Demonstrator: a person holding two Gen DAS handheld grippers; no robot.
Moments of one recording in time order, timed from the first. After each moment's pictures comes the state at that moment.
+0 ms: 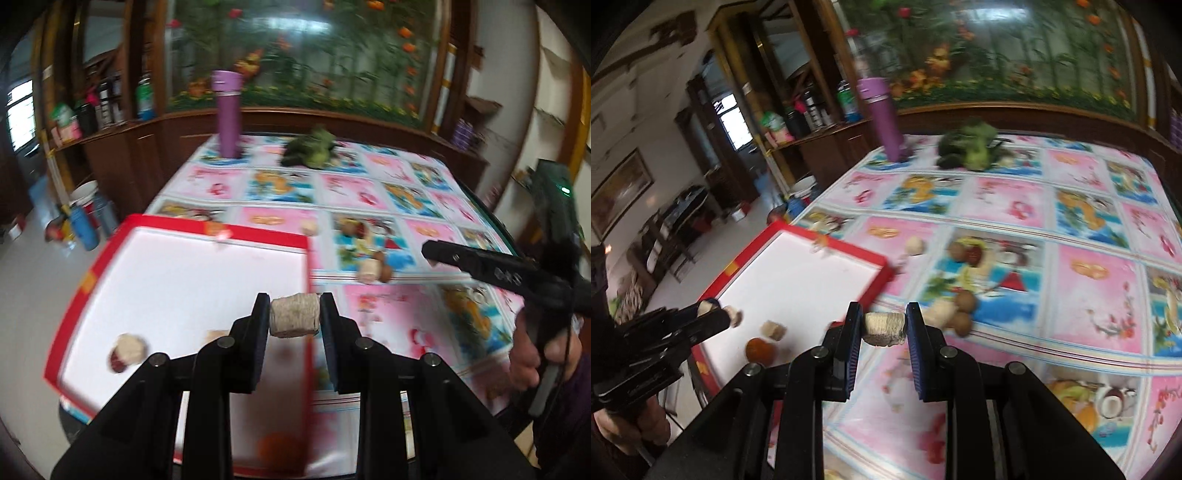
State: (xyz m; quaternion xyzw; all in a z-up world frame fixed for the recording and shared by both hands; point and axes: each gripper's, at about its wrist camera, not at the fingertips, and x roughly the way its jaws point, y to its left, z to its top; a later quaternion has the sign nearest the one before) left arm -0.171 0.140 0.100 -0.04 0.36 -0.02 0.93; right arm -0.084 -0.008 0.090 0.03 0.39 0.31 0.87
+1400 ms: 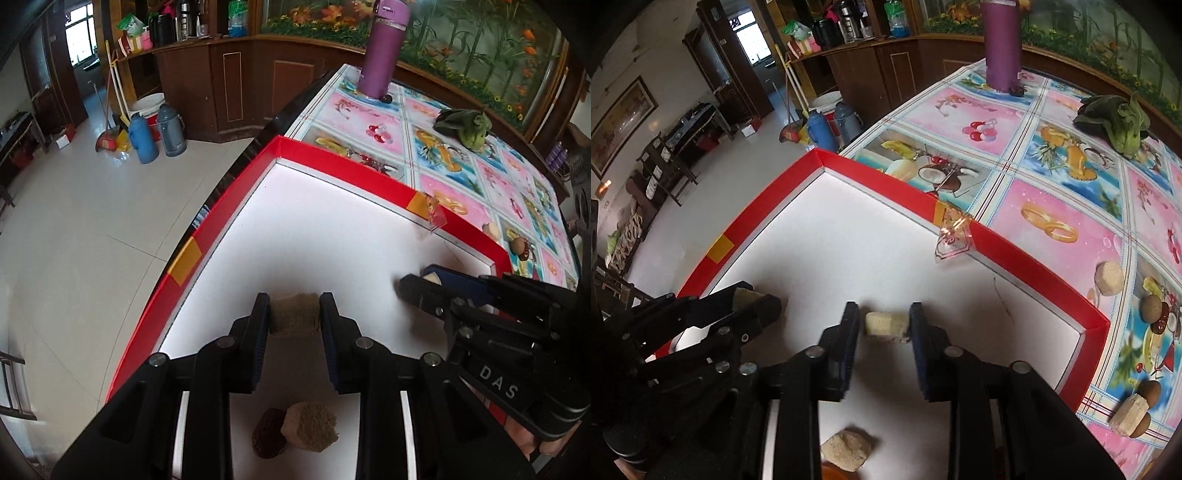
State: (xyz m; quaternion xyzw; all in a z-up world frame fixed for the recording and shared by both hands) left arm -0.101 0.287 0.033 -0.11 0.48 0.12 0.86; right arm -0.032 0.183 0.034 -0.06 0.51 0.34 0.79
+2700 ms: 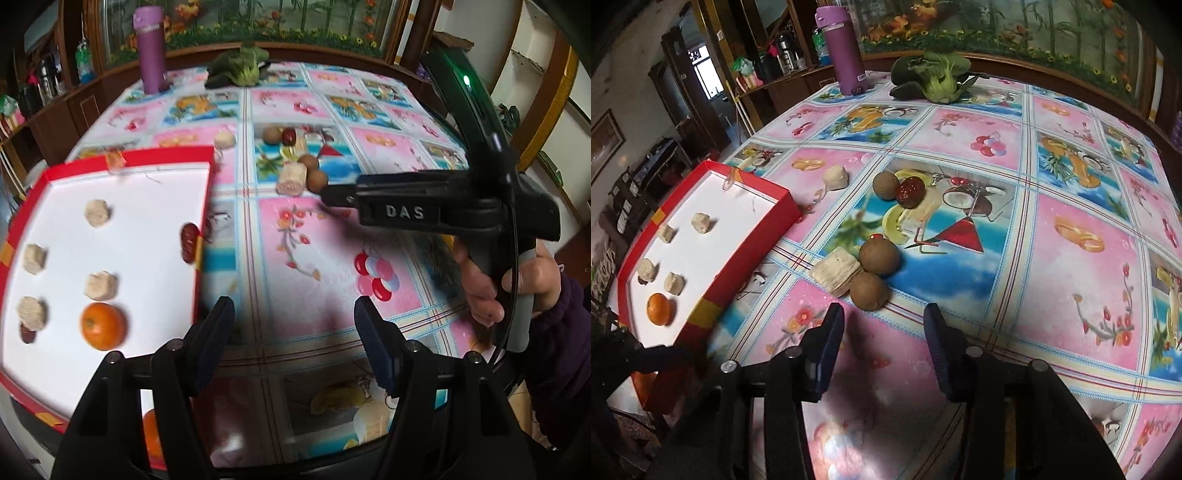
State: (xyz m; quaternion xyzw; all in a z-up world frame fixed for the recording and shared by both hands) left arm -0.152 0.063 0.038 -0.01 0.48 -0.11 0.87; right arm -0.035 -0.039 0.018 -0.04 0.47 0.26 0.84
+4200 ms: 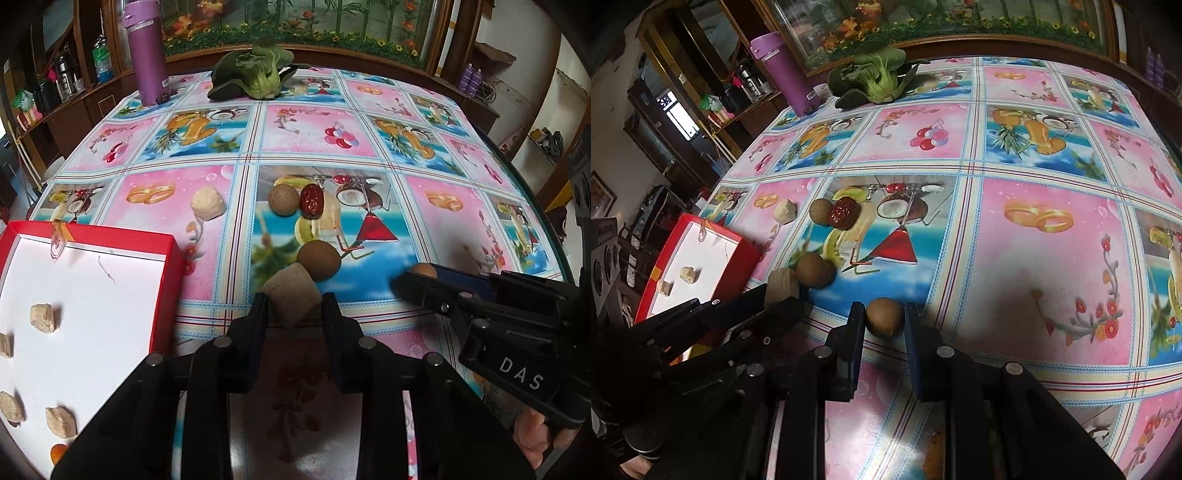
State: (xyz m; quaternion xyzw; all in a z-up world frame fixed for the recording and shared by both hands) left arm -0.028 0.032 0.016 -0.02 0.47 -0.04 0.88; right arm -0.003 -0.088 0.018 0.06 0.50 0.23 0.83
